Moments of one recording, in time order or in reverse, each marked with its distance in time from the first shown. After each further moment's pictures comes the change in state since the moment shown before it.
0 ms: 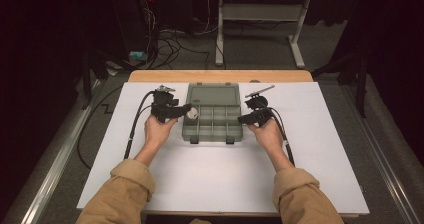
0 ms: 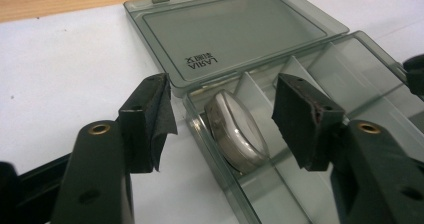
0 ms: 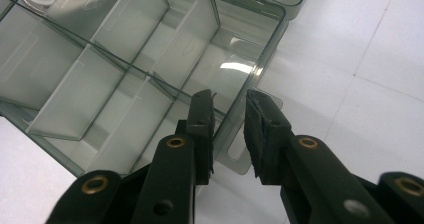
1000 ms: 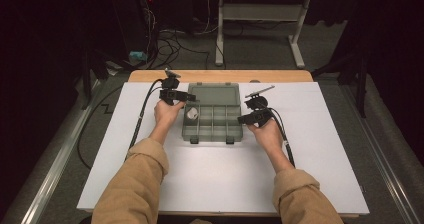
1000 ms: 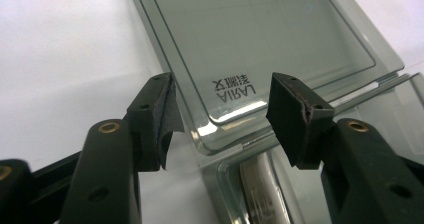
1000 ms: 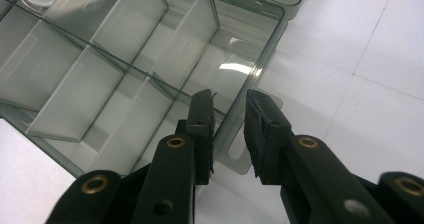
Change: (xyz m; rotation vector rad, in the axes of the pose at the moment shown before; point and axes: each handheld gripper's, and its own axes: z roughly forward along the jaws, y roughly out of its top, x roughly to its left) left arm 0.039 0.039 0.063 0.195 -0.114 -0.223; right arm 0.001 -0.001 0.000 -0.002 -0.006 0.008
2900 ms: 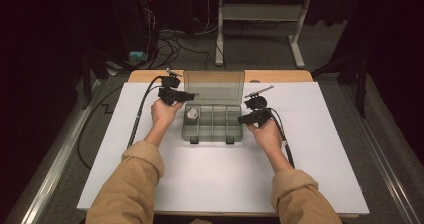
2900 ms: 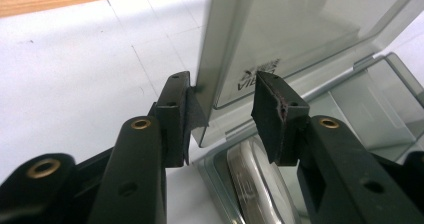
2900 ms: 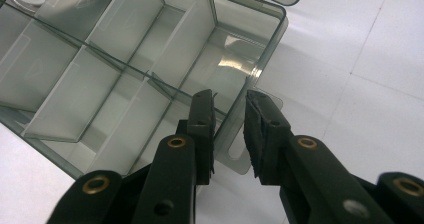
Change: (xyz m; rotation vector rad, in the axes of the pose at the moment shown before) left arm -0.022 -0.006 -0.026 -0.051 0.056 0.213; right arm 0.002 0.001 0.000 0.003 -0.018 -0.001
